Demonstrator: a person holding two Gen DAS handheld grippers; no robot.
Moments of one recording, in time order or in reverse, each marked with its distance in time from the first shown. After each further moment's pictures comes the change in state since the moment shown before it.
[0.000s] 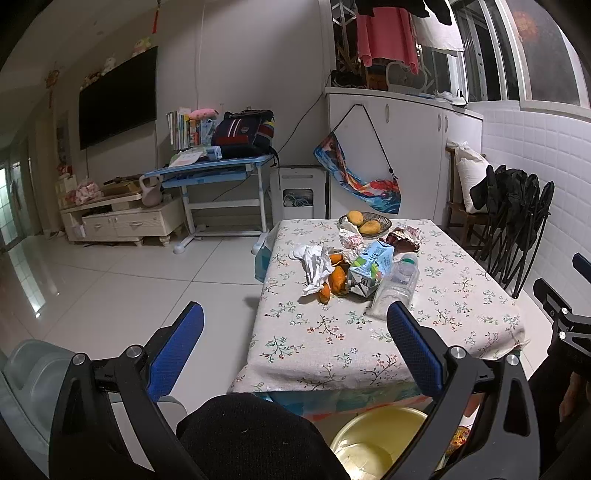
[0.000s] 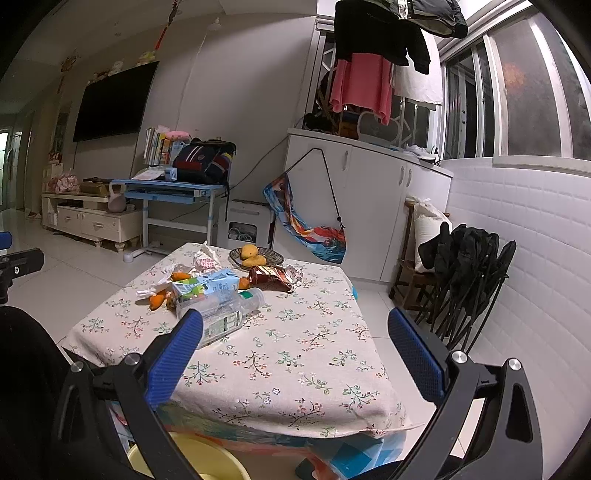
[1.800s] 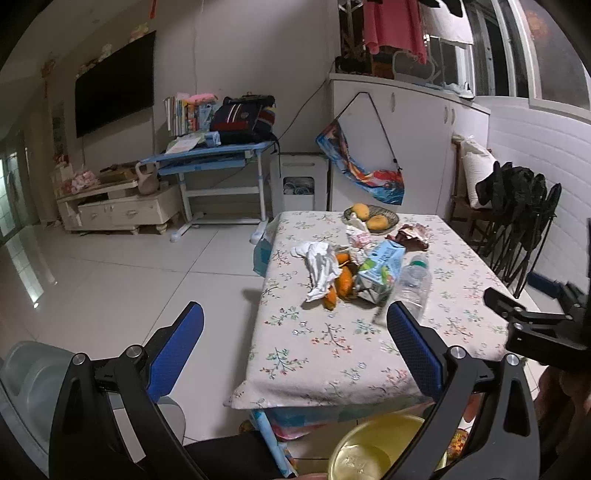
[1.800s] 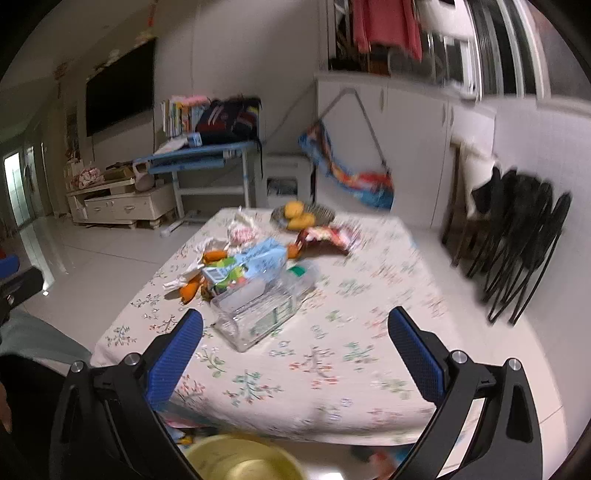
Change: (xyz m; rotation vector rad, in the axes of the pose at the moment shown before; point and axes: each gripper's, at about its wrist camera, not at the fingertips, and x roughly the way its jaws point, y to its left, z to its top) left arm 0.053 0.010 0.014 -0.019 0.061 -0.009; right arm 0.095 0.023 0.010 0.199 0.272 0.234
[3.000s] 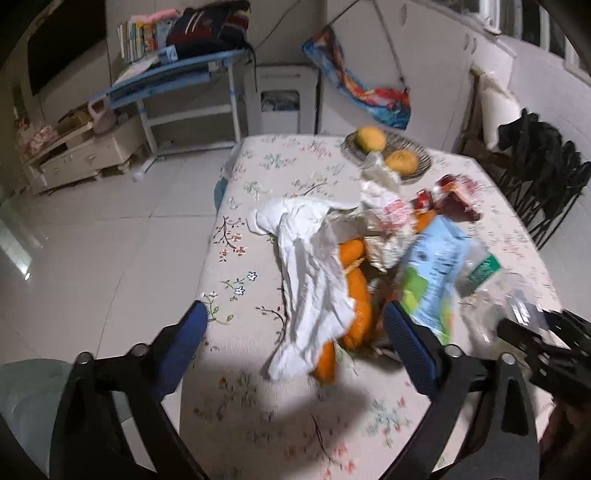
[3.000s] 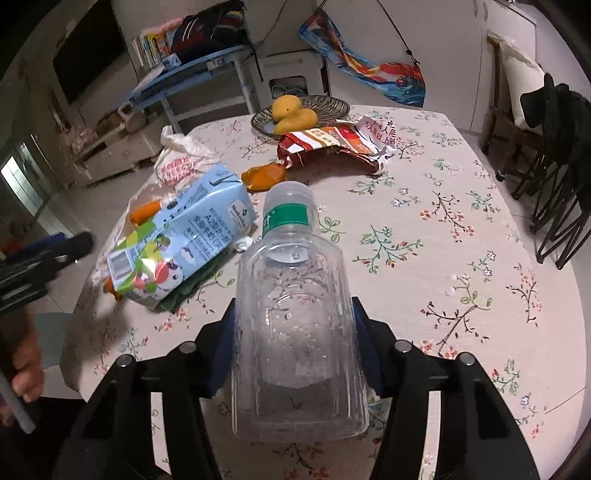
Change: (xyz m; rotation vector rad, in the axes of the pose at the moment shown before) left arm 0.252 -0.041 0.040 0.024 0.374 -0.041; right arm 0.108 -0.042 0.027 0.016 0.353 0.088
